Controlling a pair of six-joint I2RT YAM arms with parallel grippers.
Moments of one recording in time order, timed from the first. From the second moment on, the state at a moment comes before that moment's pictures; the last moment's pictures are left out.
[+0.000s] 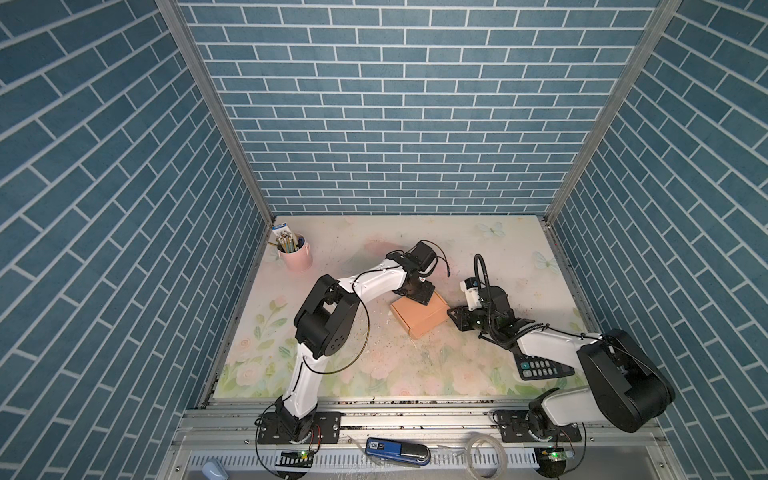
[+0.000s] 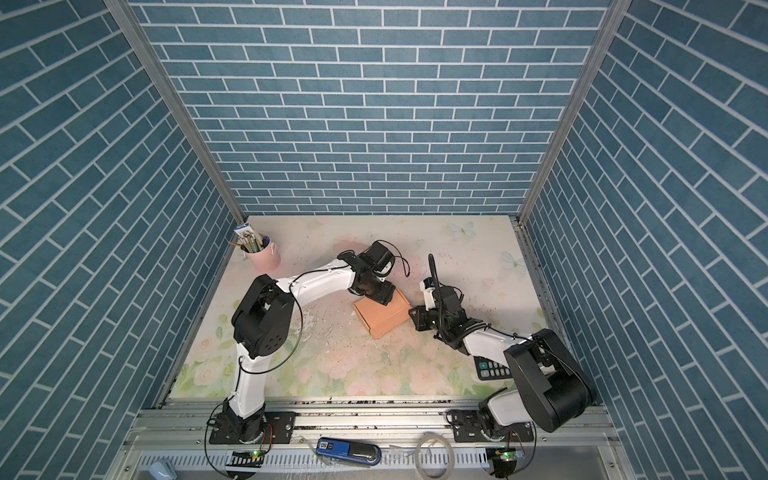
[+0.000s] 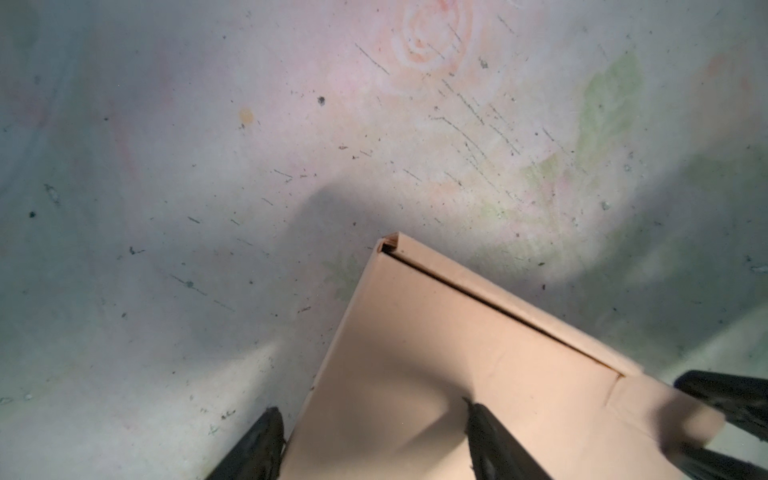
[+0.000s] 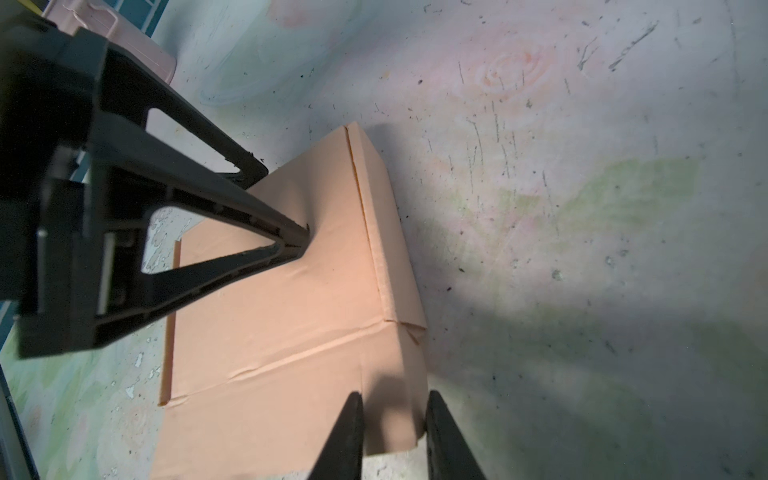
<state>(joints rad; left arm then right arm) -0.72 2.09 1.62 -0.72 0.04 -0.22 0.53 1.41 0.47 0.26 -0.26 0.40</state>
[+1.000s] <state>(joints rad) -0.73 2.09 1.62 -0.72 0.04 -0.21 0.50 1.56 0.33 0.70 -0.28 0.37</state>
